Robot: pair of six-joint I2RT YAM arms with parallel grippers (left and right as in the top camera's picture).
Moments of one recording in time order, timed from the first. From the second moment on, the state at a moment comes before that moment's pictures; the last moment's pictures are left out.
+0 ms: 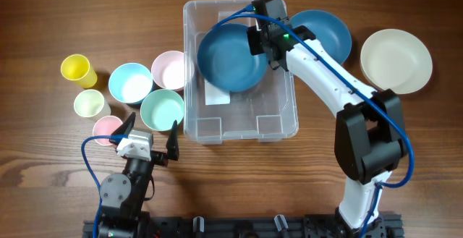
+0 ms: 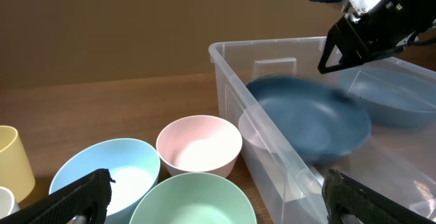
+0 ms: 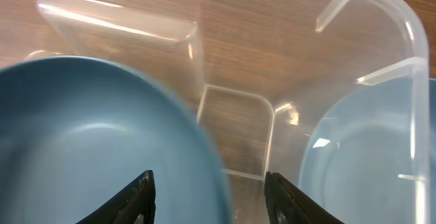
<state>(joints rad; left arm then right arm) -0.16 0.02 0.01 -0.07 0.04 -0.01 0.43 2.02 1.57 -0.45 0.18 0.10</state>
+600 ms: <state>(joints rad) -0.16 0.02 0.01 -0.07 0.04 -0.01 0.28 1.55 1.59 -0.67 0.24 0.14</state>
